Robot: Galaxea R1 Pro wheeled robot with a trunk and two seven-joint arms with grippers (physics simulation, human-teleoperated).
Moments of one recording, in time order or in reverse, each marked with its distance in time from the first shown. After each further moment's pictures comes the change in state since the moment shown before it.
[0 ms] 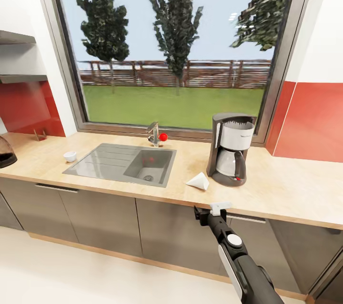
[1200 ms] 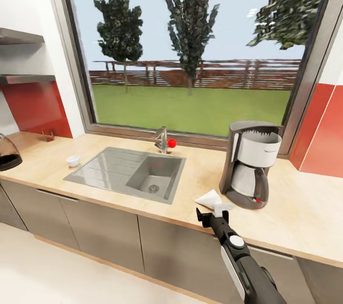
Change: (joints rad) left arm 0.000 0.080 0.000 -0.006 0.011 -0.171 -0.343; right arm 0.000 -0.020 0.001 0.017 -0.001 -0.003 0.000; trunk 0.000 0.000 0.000
